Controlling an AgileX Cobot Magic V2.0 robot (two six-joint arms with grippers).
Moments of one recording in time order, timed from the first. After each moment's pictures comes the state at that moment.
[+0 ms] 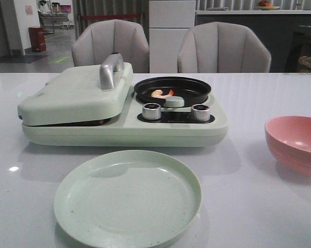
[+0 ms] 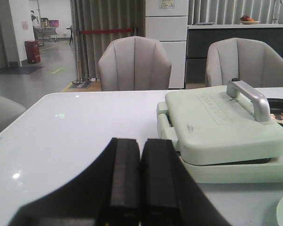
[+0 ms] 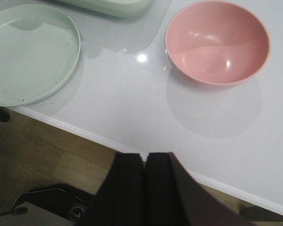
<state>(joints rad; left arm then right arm) -0.06 0.00 0.00 -0.06 0.05 0.04 0.28 0.48 -0.57 0.08 0.92 0.01</state>
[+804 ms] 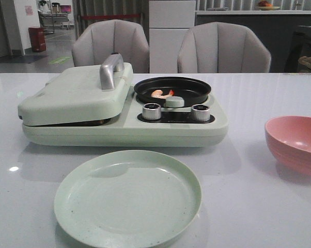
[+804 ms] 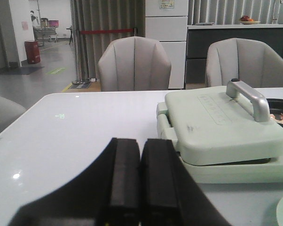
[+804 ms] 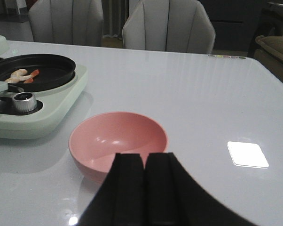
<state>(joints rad) -0.06 0.00 0.00 -0.06 0.05 0.04 0.01 -0.01 0.02 0.00 0.15 0.00</state>
